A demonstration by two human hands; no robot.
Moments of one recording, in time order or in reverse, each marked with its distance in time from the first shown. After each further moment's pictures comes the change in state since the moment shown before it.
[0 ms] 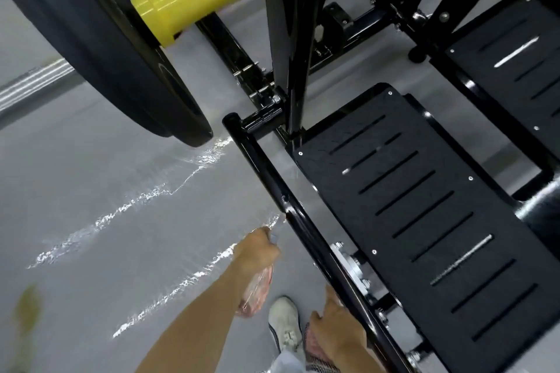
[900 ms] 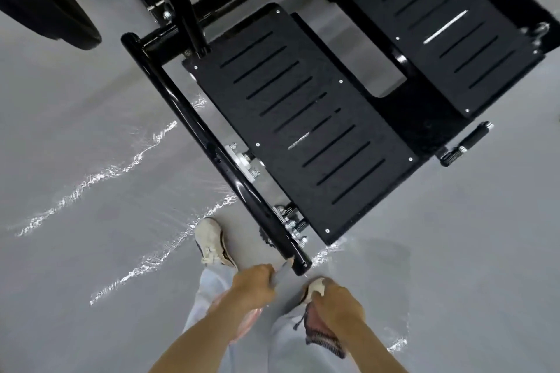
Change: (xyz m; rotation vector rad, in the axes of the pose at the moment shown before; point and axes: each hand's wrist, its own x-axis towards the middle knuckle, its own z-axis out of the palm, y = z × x) left_hand -0.210 0.033 0.314 0.396 -0.315 0.230; right_hand -0.129 0.298 0.047 0.031 -0.097 0.188
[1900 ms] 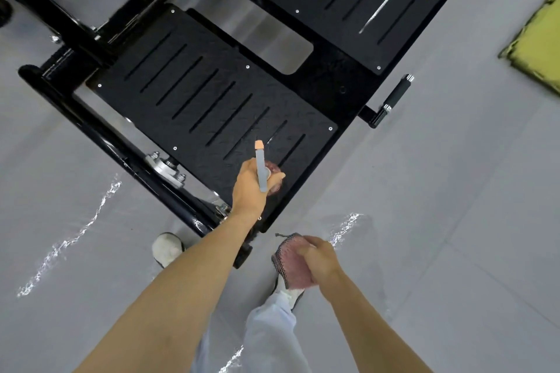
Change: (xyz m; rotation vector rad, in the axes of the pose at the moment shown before) left_hand 0.066 0.197 -0.059 -0.598 0.683 0.345; right_hand 0.043 0.111 -0.048 1.205 0.026 0.065
